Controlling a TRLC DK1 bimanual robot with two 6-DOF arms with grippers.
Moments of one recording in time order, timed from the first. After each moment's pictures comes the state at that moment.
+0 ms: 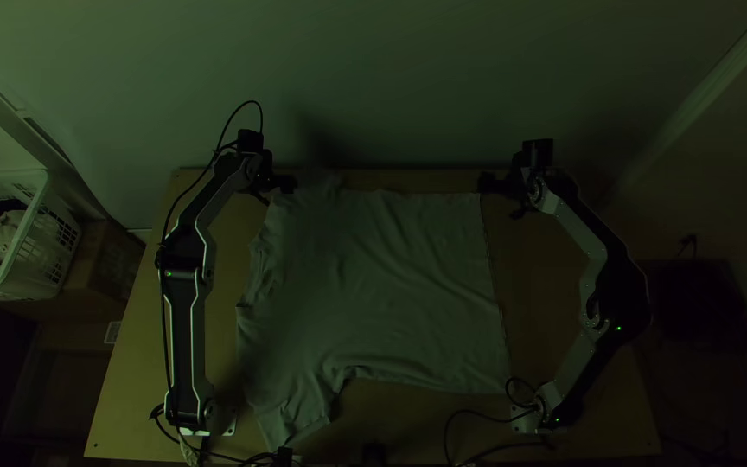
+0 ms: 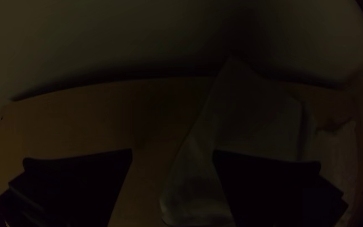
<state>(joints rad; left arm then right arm) -0.09 2.38 2.20 -0.69 0.00 -0.03 0.09 1.94 1.59 -0.44 -0.04 0.21</state>
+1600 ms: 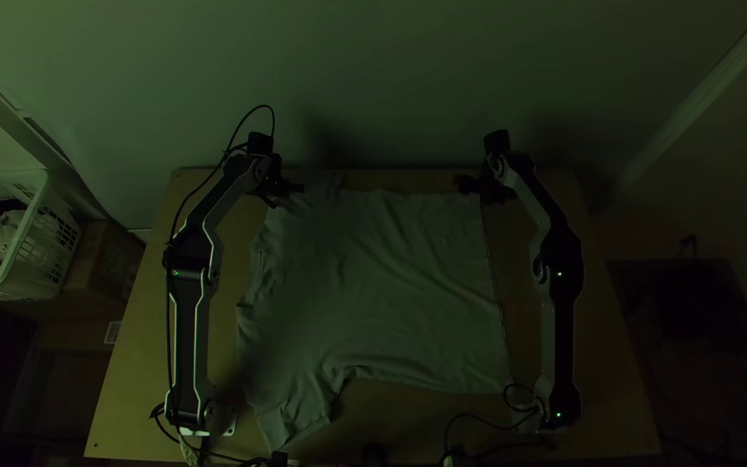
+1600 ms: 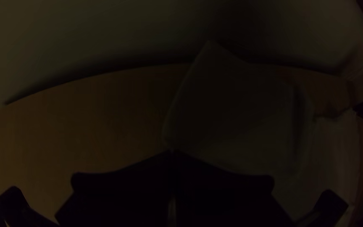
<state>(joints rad) -0.12 2.40 2.22 -0.74 0.00 -0.01 0.15 2.46 2.24 -0.87 -0.02 0.35</state>
